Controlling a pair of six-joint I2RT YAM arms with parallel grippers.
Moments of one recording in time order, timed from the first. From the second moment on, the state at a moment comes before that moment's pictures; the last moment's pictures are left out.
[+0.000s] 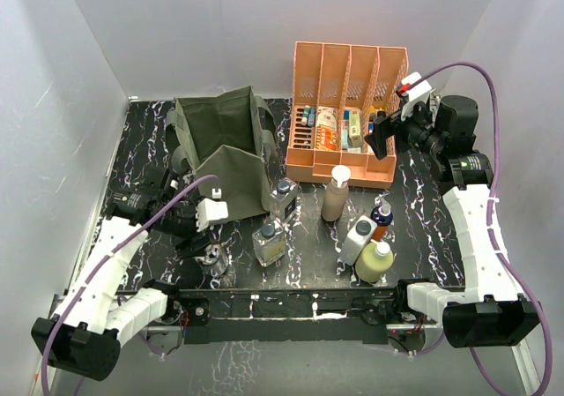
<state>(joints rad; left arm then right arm) -0.26 0.96 0.98 -1.32 0.57 1.02 0.01 1.12 1.29 -0.53 -0.47 -0.29</state>
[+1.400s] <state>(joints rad) -0.26 0.94 1.06 -1.32 0.68 0.89 0.01 1.12 1.28 -0.53 -0.48 -0.29</state>
